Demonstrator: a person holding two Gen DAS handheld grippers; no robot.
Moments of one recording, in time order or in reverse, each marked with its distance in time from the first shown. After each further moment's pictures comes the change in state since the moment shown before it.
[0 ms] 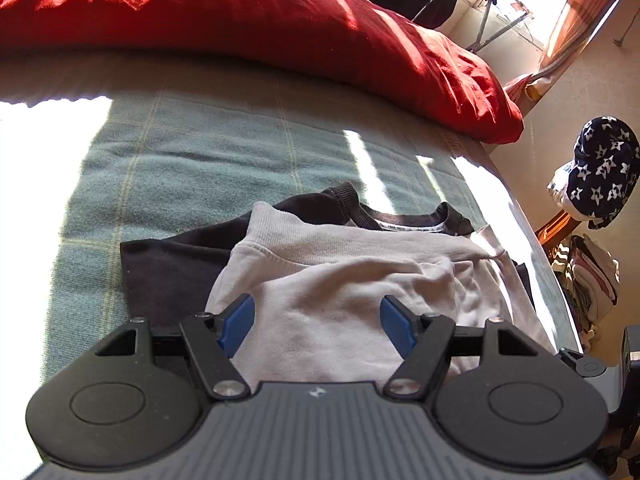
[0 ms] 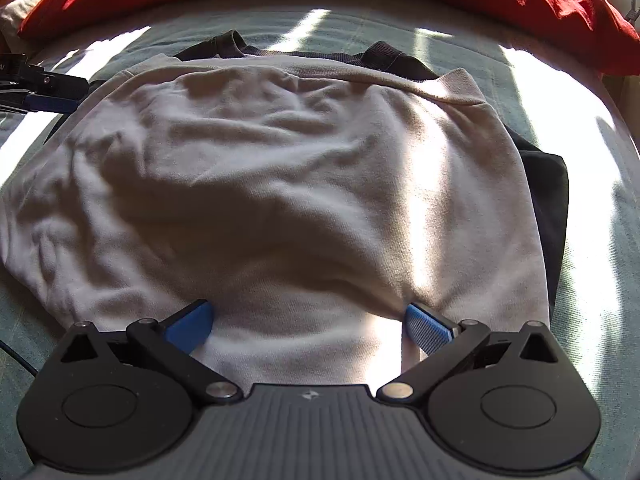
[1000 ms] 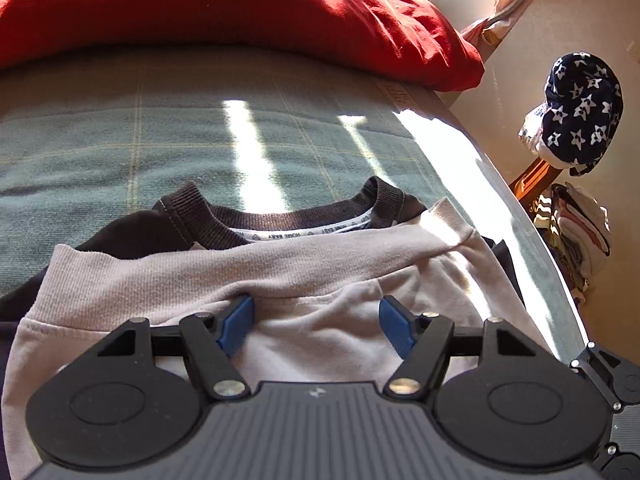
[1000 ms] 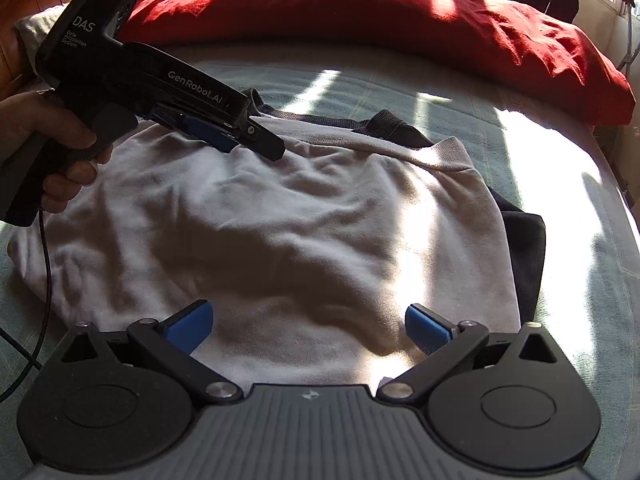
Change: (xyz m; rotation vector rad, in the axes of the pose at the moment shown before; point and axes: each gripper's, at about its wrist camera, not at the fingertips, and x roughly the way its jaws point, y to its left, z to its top) left arm 0.081 -0.092 0.010 0.131 0.097 -0.073; right arm -0.034 0.005 0.004 -0.067 -0.153 -0.009
